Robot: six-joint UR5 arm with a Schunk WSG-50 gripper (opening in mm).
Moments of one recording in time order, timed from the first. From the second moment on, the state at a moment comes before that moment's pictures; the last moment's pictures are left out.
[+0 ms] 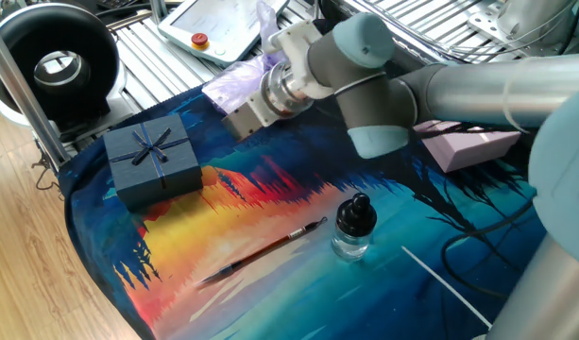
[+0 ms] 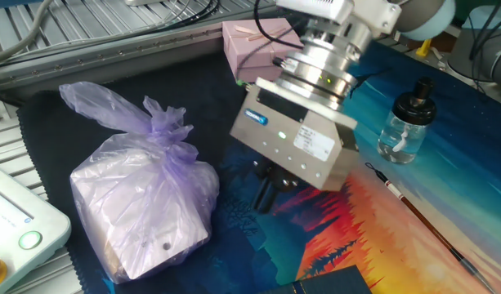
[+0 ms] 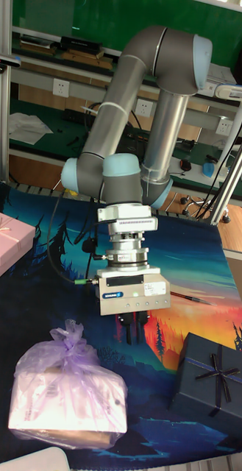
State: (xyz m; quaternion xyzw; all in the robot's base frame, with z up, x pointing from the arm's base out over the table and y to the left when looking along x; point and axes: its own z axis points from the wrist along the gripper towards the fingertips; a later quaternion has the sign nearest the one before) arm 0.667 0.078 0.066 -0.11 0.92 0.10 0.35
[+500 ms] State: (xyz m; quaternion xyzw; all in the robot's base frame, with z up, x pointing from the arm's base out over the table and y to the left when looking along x) arm 0.660 0.060 0.068 -0.16 0.92 0.09 0.36
